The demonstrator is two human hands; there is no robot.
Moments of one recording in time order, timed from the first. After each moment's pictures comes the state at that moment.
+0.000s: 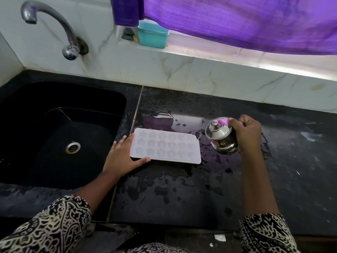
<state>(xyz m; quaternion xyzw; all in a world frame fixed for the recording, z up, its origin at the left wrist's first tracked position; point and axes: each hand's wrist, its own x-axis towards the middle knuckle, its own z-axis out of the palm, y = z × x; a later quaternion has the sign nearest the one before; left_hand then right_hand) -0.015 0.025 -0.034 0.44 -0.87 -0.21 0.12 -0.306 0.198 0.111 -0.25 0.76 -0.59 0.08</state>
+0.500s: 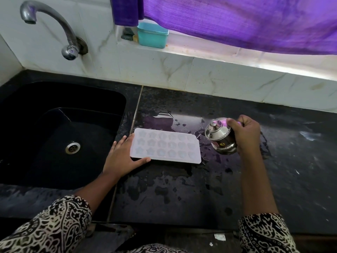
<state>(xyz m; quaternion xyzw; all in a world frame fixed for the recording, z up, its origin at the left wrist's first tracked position) -0.015 0.024 -0.035 0.43 -0.87 -0.20 0.12 -0.306 0.198 0.109 -0.25 0.77 -0.58 0.08</state>
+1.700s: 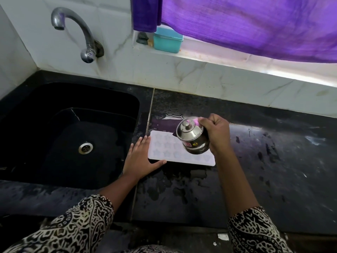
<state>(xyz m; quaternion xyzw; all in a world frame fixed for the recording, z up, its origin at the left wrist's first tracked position) -0.011 0.025 -0.033 0.42 -0.88 -0.20 0.10 -0.208 0.119 0.109 -0.28 0.70 -0.63 0.19</state>
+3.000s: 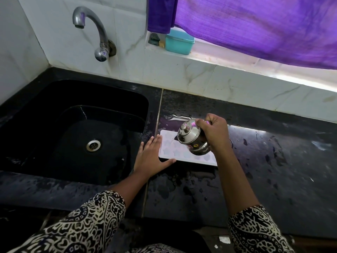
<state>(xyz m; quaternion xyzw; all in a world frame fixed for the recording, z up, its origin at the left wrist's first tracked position) -0.009 0.023 -0.032 0.40 -0.89 -0.20 0.10 -0.180 0.100 0.106 -0.36 0.76 -0.52 0.13</state>
